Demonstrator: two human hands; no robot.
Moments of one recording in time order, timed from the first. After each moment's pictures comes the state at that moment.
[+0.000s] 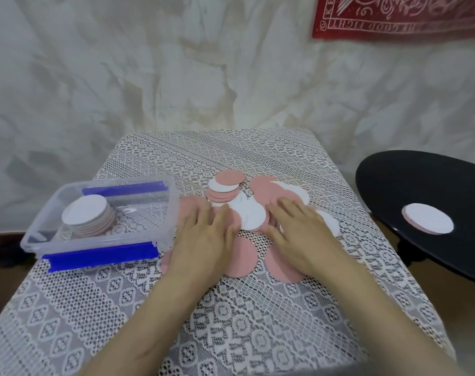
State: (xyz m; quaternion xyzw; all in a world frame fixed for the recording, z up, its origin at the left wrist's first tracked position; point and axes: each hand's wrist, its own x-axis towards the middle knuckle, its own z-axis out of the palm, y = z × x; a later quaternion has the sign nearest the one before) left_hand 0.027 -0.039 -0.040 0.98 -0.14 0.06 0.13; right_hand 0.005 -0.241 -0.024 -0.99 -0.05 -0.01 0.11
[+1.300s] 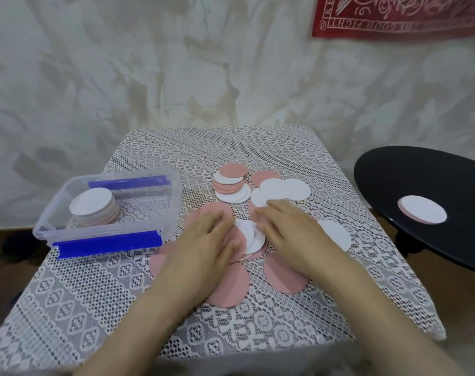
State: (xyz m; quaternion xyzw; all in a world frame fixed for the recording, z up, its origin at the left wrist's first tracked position) left_hand -0.016 -0.013 -0.025 0.95 -0.24 0.06 0.19; right_hand -0.014 -0.225 -0.019 -0.97 -0.12 -0.06 0.18
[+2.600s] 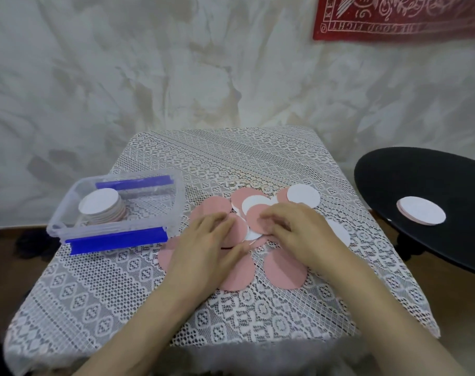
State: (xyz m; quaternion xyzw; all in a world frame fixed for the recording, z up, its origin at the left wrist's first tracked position) left_hand -0.023 -0.024 -0.028 0.96 -0.19 0.11 0.16; right_hand -0.017 -0.243 -0.017 -0.96 -0.09 -0.07 0.27
